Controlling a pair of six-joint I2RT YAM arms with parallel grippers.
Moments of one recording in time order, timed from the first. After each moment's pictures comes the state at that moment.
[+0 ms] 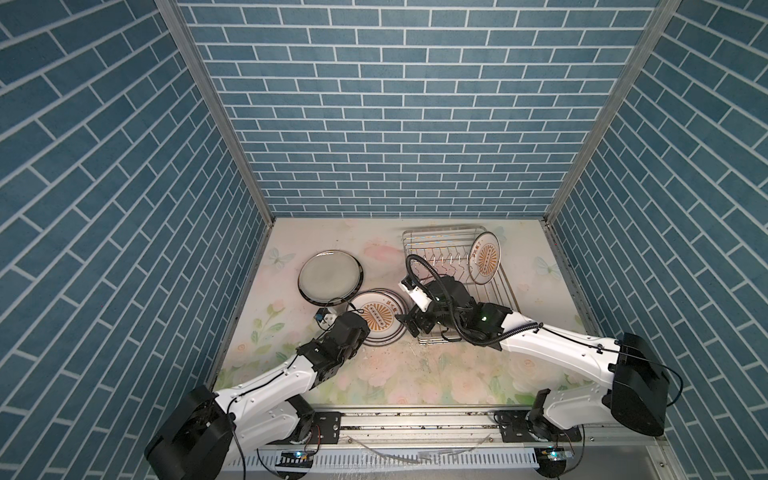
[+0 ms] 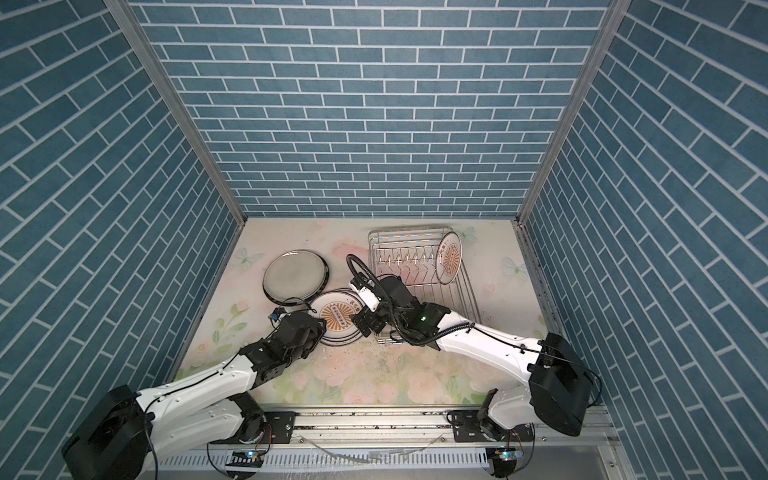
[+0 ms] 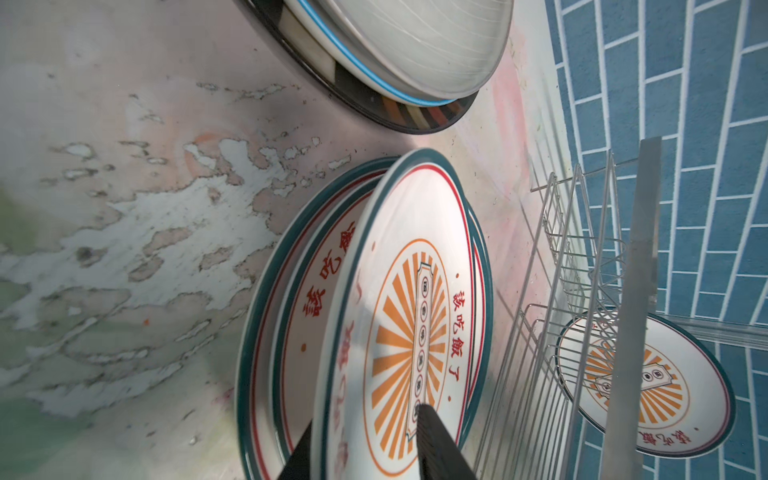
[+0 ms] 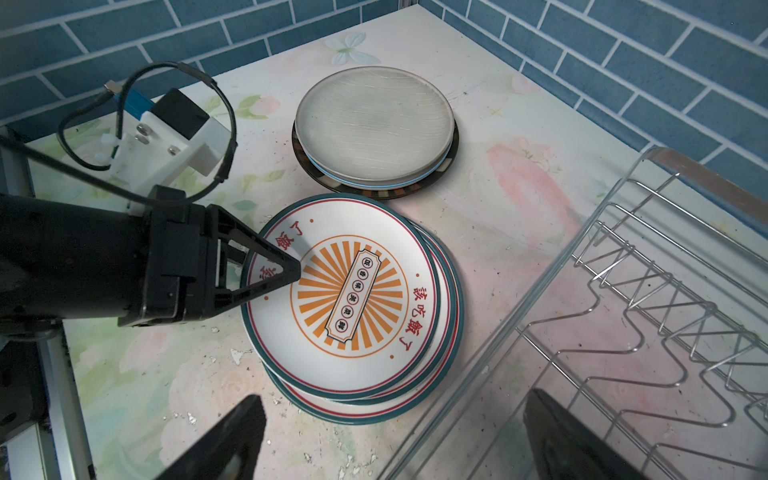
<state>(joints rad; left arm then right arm) -0.69 1.05 0.36 -0.07 -0.26 -1.46 1.01 1.38 0.95 -0.16 0.04 -0.03</state>
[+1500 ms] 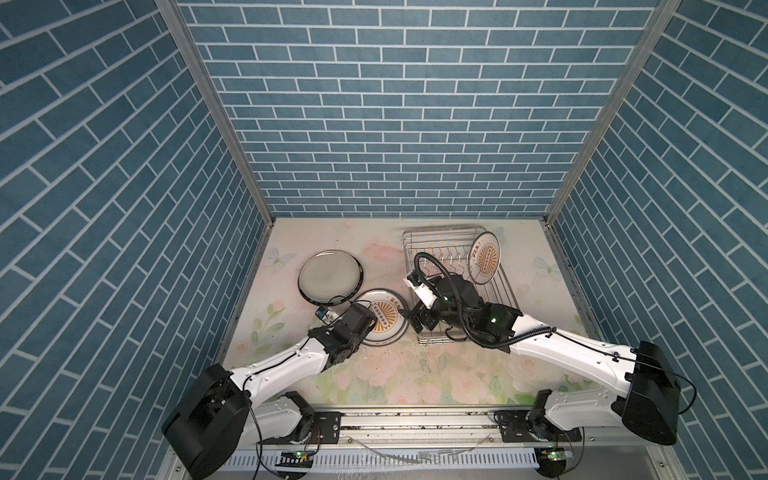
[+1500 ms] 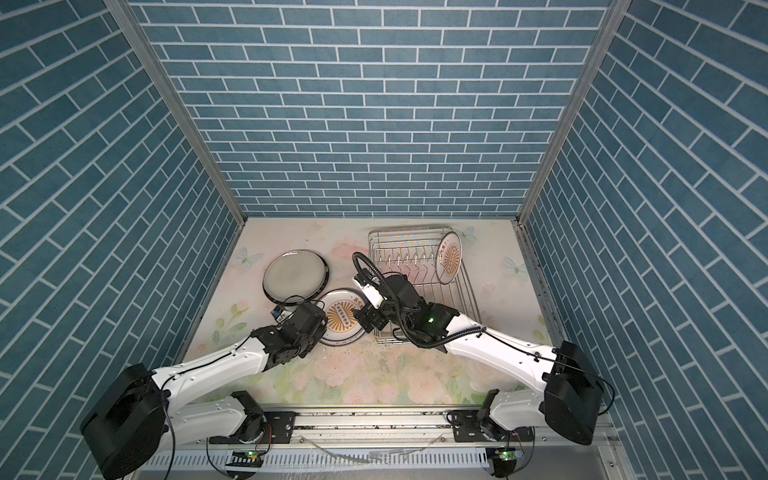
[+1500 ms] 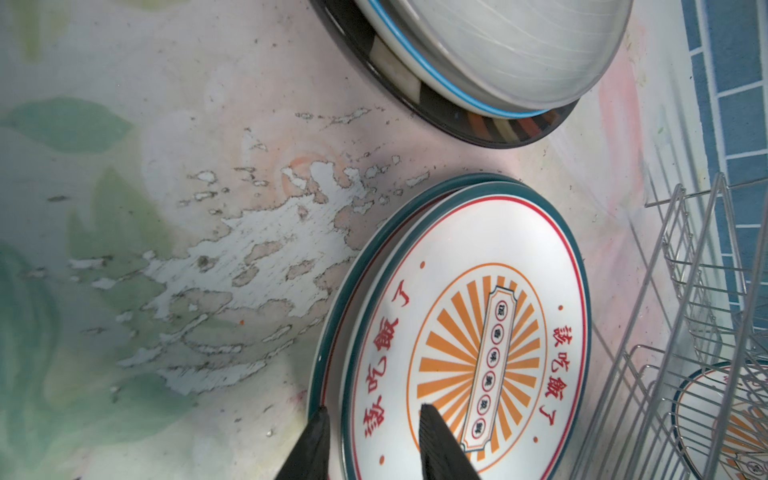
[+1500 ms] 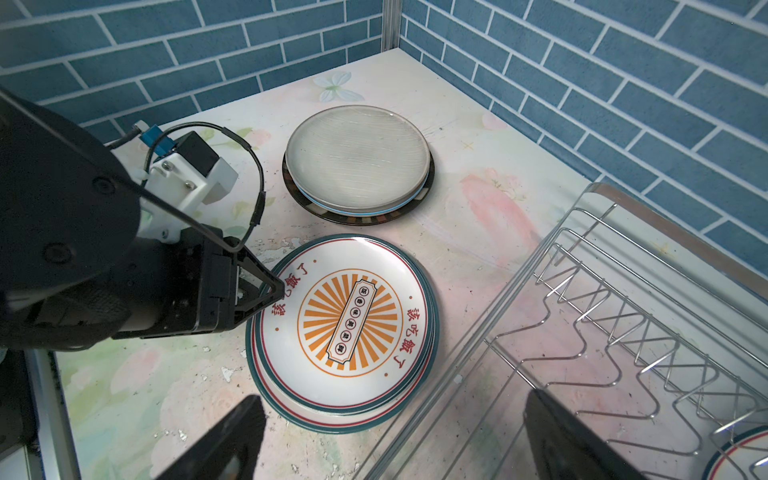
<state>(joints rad) -0.69 1.18 0.52 -0.34 -0.32 -1.49 1.02 1.31 0.95 -0.16 0.08 -0.05</state>
